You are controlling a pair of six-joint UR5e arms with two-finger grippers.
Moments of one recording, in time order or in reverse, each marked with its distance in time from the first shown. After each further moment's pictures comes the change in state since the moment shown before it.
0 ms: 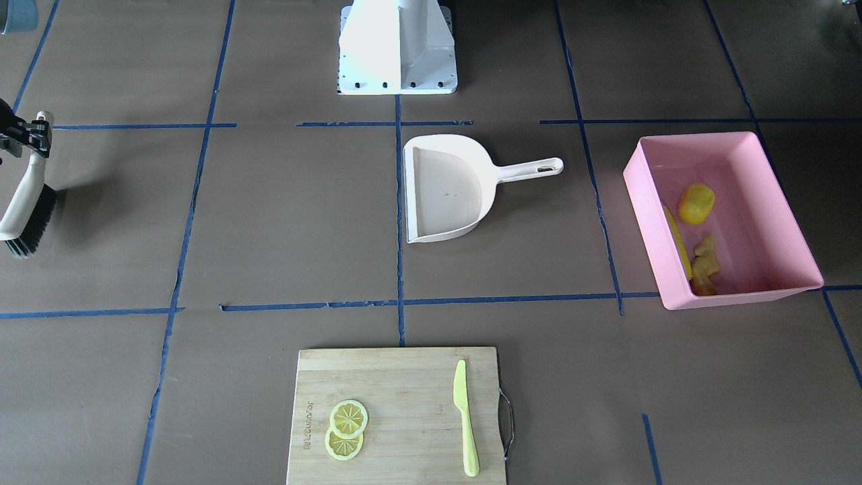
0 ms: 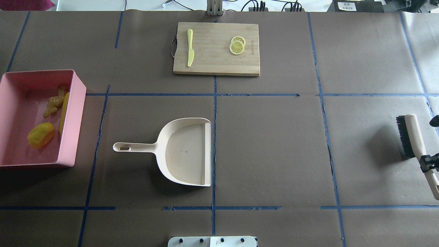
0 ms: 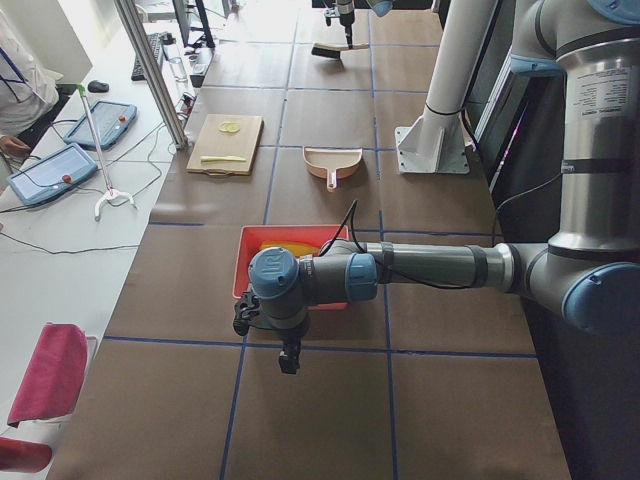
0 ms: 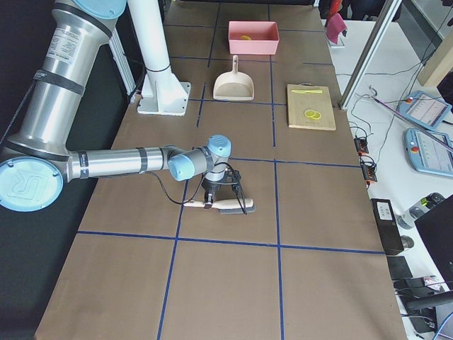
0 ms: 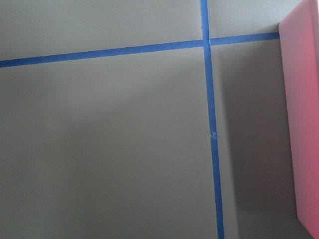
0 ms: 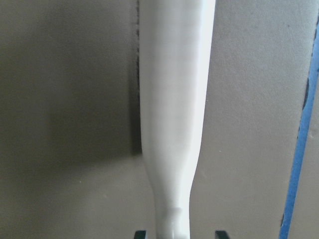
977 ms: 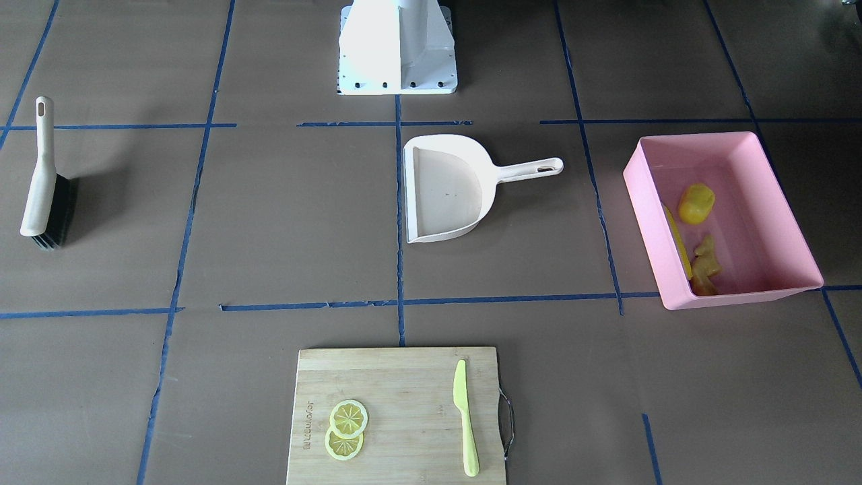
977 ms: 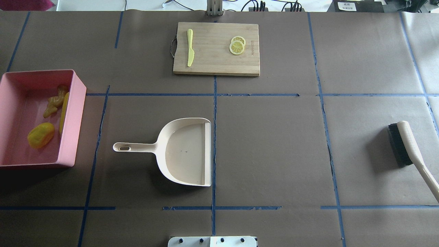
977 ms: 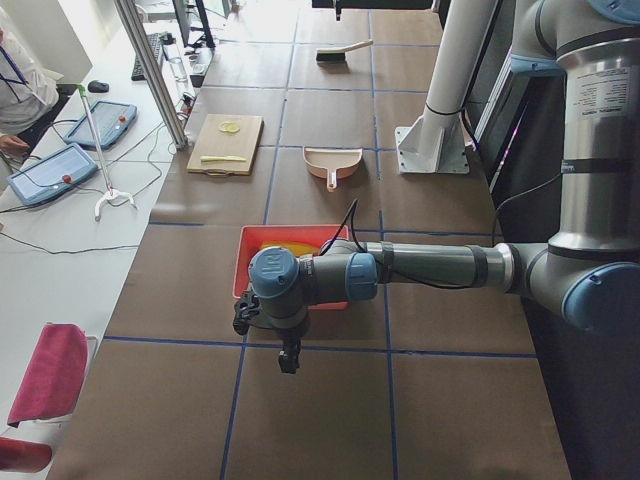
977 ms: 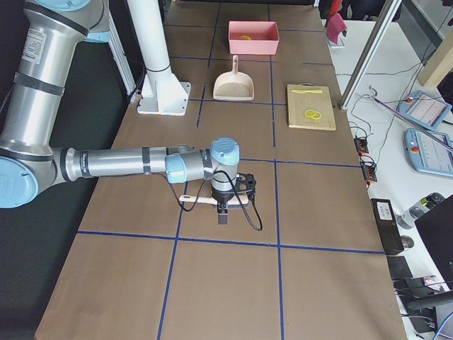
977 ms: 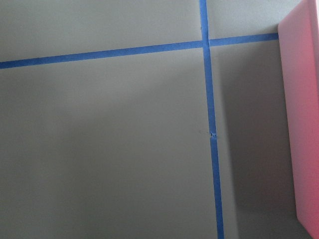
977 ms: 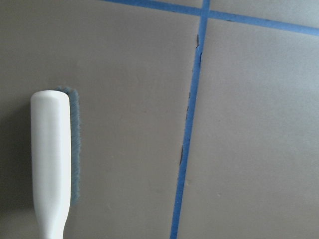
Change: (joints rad) left arm 0.000 0.000 -0.003 -0.002 0.000 0.001; right arm 0.476 0.083 0.003 -0.255 0.059 -0.548
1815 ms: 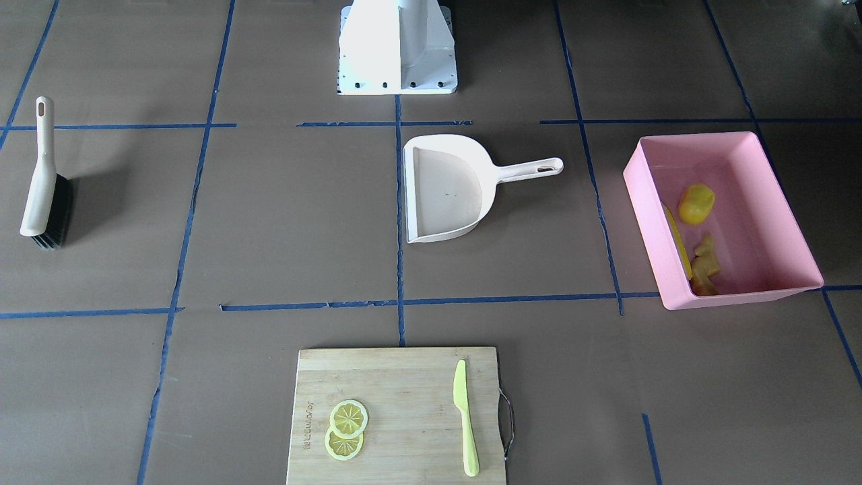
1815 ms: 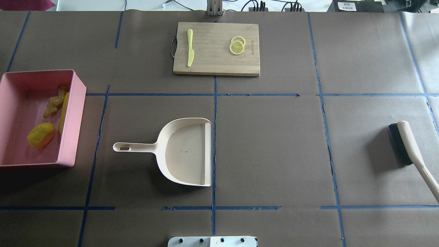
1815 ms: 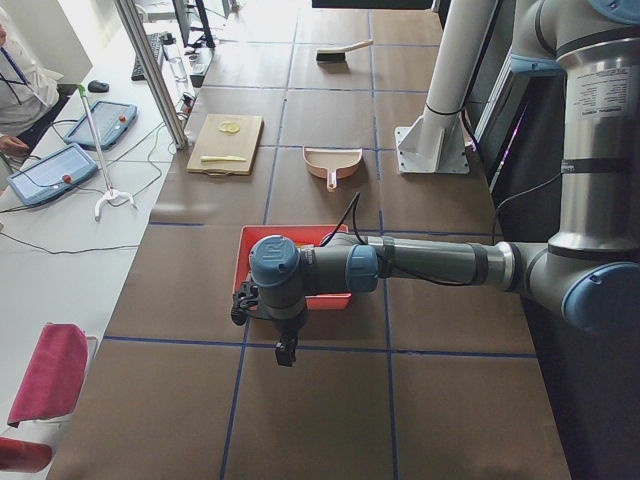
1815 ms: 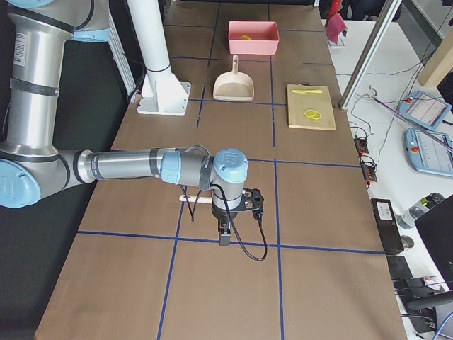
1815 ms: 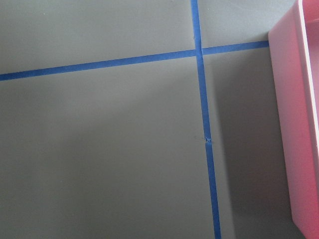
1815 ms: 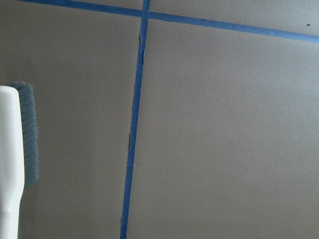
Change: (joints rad) left arm 0.000 0.000 -0.039 0.002 0.010 -0.001; right arm 0.180 0.059 -0.047 -0.193 0.012 -0.230
